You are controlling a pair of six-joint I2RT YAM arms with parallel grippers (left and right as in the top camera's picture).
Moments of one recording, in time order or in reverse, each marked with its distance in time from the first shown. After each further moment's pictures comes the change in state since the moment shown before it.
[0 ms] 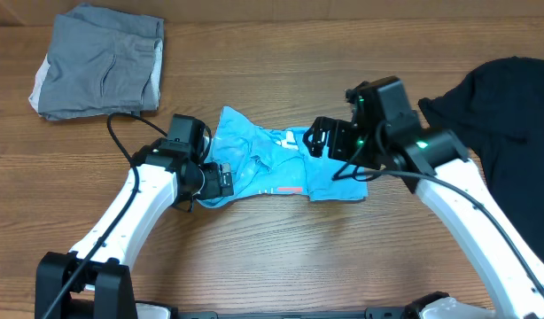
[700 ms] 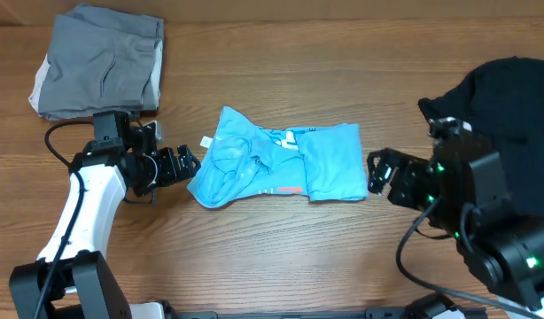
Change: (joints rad) left arm 0.356 0.003 0.000 0.099 0.323 0.211; right arm 0.000 -0.443 0.001 -0.283 0.340 0.067
